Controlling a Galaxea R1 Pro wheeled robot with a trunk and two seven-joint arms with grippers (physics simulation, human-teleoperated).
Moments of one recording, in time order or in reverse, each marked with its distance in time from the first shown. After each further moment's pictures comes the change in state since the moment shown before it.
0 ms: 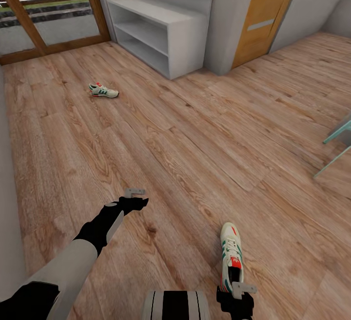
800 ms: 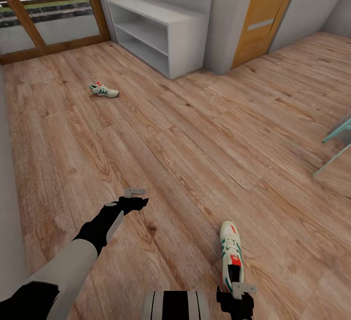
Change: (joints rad) left arm -0.001 0.001 0.000 0.000 0.000 0.000 0.000; right arm 0.000 0.000 0.000 0.002 0.000 0.000 0.000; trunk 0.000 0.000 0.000
